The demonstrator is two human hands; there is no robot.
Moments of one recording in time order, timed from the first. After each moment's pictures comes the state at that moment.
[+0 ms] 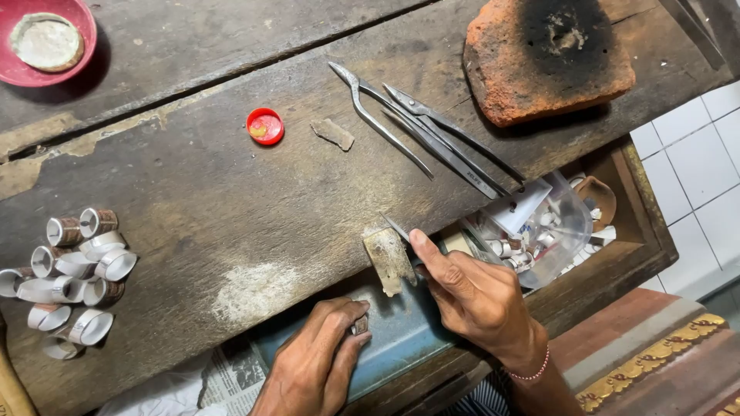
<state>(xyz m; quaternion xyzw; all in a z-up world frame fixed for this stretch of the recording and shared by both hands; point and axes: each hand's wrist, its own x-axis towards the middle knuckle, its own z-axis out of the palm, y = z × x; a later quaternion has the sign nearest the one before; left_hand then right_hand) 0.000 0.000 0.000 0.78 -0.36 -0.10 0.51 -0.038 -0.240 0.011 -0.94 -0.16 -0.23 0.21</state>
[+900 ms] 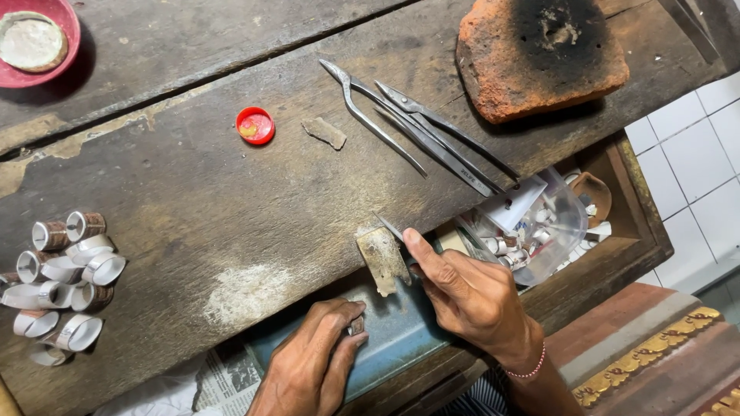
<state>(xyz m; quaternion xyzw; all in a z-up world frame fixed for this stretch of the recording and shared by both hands) 0.000 -0.002 0.000 0.77 -0.36 -0.11 0.52 -0.036 -0.239 0.016 -0.93 -0.16 -0.23 0.21</state>
